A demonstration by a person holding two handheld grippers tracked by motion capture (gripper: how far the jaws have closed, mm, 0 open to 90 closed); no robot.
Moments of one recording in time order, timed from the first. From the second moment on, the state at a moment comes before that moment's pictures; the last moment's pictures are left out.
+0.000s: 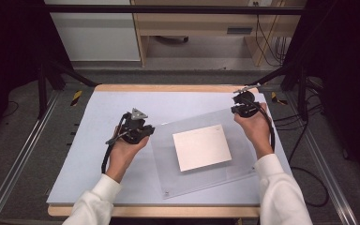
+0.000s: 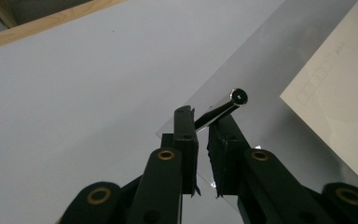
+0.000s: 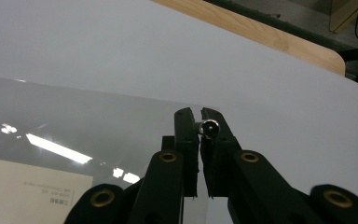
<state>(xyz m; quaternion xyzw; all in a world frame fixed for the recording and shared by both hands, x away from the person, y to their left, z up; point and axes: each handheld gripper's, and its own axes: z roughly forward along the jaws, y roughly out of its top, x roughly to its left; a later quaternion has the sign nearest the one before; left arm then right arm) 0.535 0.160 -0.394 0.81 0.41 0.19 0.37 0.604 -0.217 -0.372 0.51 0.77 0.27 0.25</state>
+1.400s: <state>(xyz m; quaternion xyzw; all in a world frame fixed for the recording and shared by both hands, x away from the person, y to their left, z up) 0.543 0.177 -0.381 0.82 0.40 0.21 0.35 0.599 -0.207 -0.378 0.47 0.79 0.30 0.26</state>
